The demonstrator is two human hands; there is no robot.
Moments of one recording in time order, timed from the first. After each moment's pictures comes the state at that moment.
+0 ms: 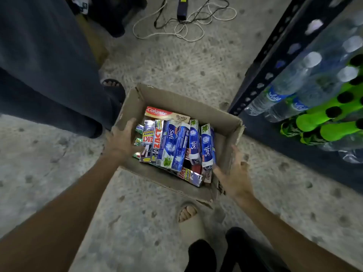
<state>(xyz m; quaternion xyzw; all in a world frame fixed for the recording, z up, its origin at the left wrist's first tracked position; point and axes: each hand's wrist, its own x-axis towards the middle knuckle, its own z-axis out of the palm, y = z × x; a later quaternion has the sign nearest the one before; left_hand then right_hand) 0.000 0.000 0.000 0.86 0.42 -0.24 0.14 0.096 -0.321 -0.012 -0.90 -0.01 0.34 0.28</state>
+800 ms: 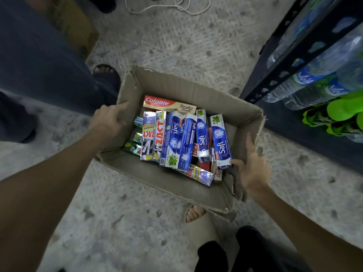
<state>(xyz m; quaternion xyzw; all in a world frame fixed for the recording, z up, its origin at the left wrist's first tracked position) 0.019 0.087 -0.057 0.90 0.36 -0.24 0.10 0.124 -0.311 -0.075 -0.95 -0.05 0.27 0.13</state>
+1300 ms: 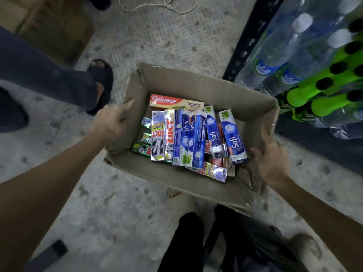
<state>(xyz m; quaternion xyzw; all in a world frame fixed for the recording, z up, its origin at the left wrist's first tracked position) 0.004 -0.020 0.012 0.93 0.29 -0.19 0.10 0.154 -0.430 -0.018 -0.96 -0.08 0.23 0.10</state>
